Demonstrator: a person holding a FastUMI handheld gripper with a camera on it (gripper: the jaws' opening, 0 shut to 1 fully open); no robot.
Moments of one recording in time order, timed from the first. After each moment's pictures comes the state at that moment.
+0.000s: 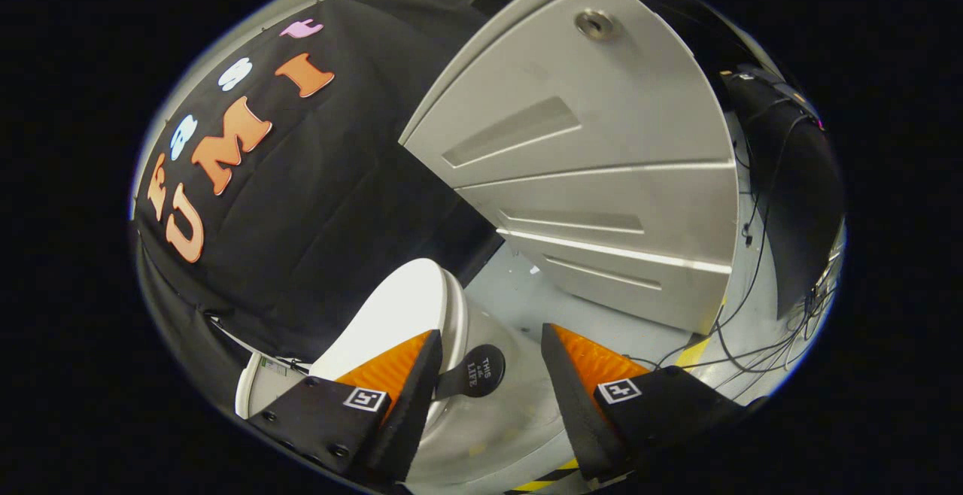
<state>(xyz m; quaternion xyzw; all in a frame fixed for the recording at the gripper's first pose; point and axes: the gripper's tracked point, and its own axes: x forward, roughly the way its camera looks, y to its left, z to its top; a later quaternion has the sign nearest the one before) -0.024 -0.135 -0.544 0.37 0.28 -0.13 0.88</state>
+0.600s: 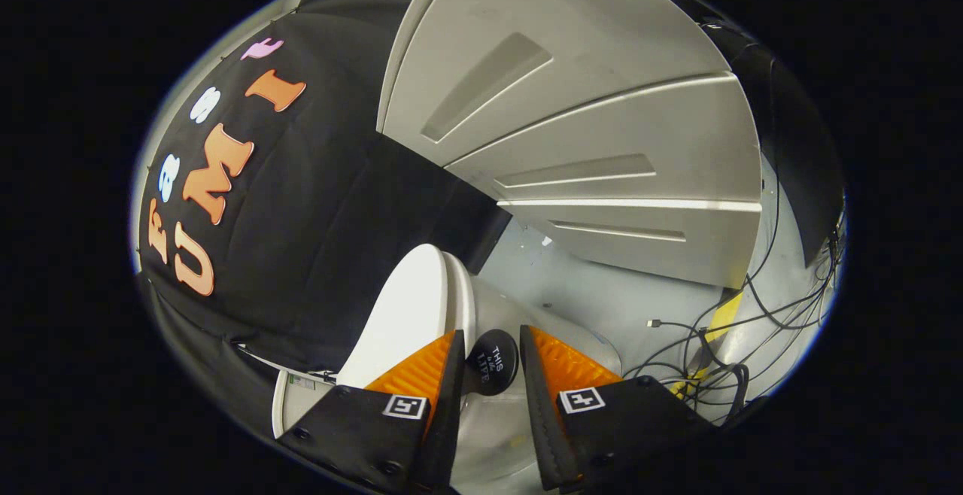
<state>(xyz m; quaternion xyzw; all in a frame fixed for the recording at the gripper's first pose) -0.022 -0.111 -0.560 0.45 0.32 -0.11 0.83</state>
